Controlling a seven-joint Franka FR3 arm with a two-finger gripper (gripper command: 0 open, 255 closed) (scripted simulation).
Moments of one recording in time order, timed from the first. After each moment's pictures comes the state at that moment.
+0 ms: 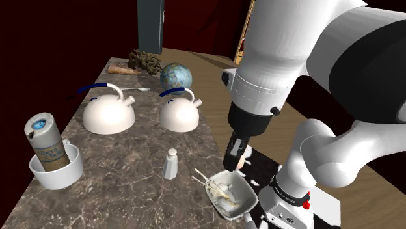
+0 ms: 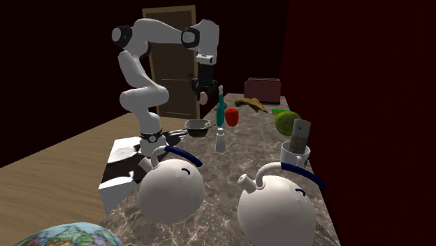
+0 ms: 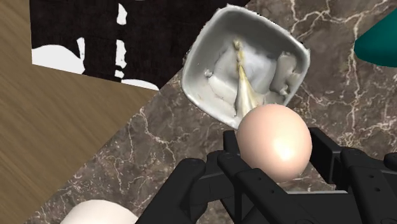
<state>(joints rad) 0.39 -0.76 0.50 -2.46 0.24 1.66 0.49</state>
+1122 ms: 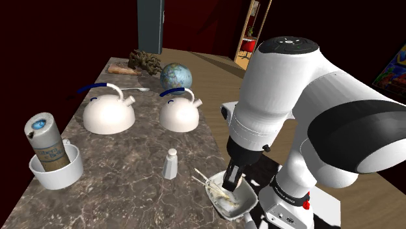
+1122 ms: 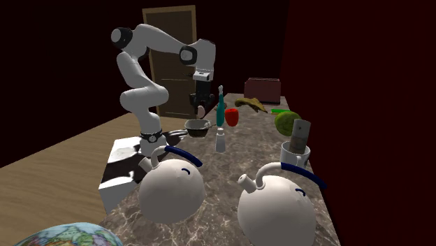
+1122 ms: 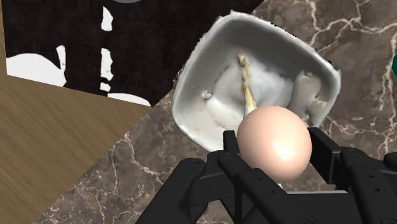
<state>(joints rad) 0.43 -0.80 0.55 -2.66 0.30 1.83 0.50</state>
